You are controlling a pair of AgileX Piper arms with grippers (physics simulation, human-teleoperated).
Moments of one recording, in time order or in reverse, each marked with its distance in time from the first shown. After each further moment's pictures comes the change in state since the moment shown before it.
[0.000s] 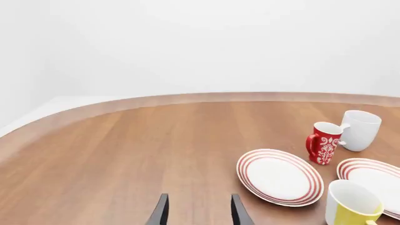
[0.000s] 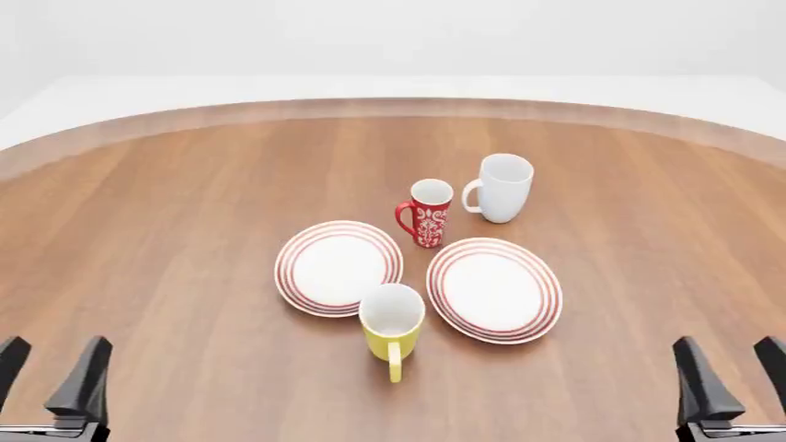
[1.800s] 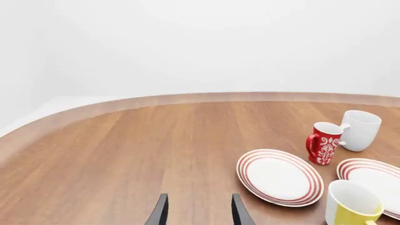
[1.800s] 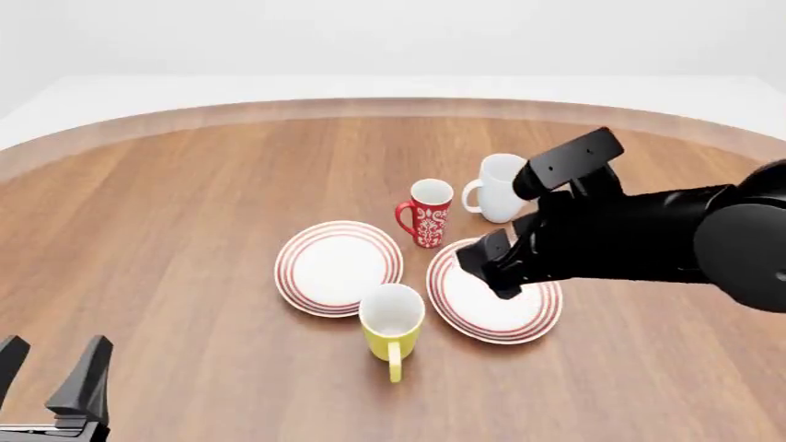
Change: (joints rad) left arm 0.000 0.004 -0.003 -0.001 0.000; right arm 0.637 1.144 -1.043 0.695 0.044
